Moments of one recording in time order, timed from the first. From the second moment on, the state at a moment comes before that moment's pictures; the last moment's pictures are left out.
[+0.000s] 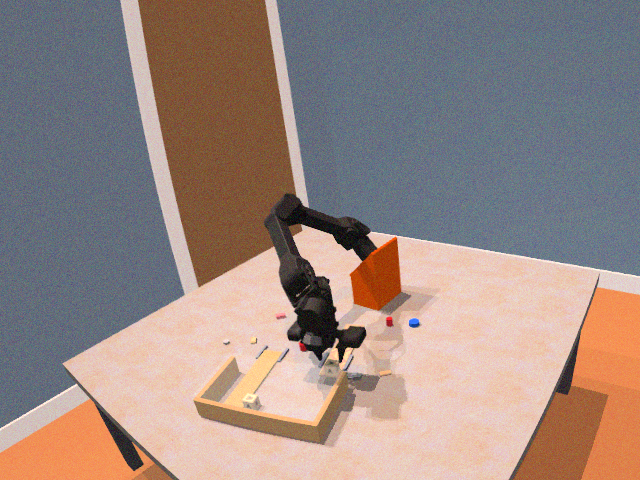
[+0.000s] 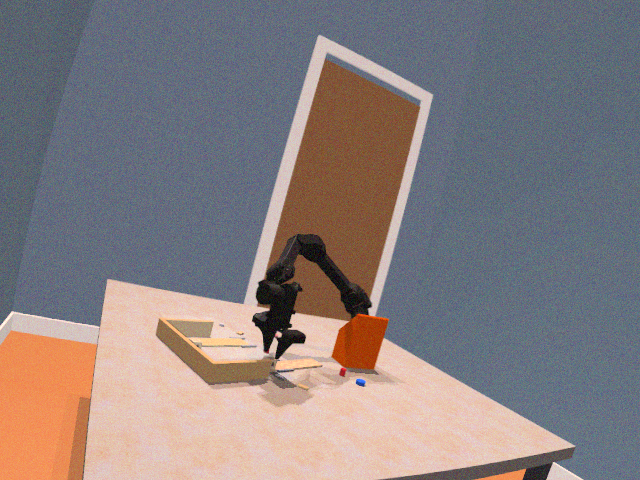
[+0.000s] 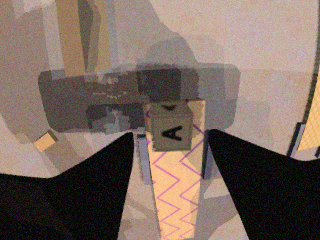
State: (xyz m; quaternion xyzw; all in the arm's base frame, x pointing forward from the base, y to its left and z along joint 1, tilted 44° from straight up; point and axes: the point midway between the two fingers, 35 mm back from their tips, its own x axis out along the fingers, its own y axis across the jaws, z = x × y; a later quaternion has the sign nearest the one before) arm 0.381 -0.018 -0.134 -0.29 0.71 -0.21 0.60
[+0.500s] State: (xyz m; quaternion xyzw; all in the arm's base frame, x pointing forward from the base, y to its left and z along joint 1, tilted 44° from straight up) arm 0.378 -0.035 -0.152 -0.29 0.71 -0.21 0.60
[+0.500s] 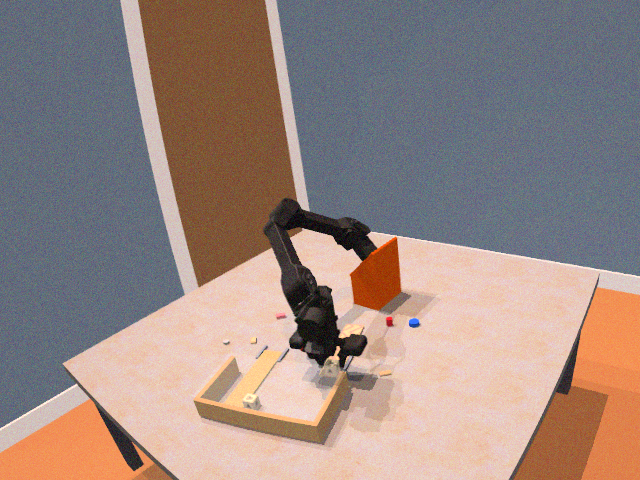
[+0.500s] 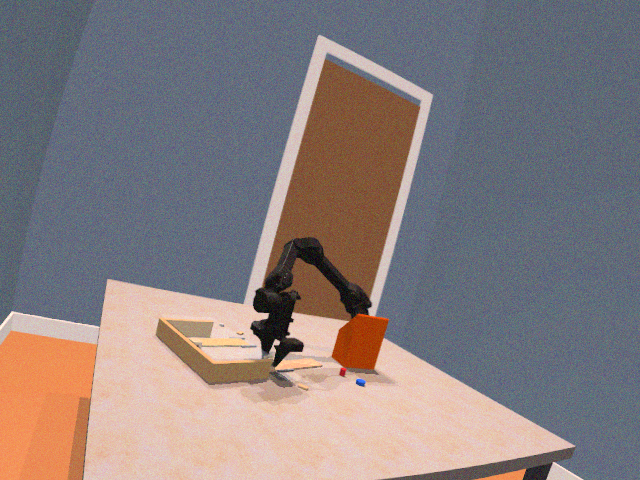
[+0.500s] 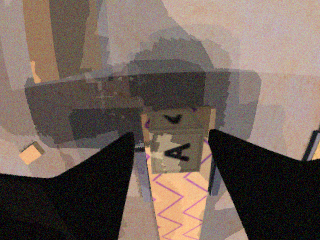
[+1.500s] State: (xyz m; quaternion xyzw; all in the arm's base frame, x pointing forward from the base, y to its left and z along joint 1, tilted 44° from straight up) arm 0.364 -0.031 -0.142 -0.30 0.71 -0.21 0.60
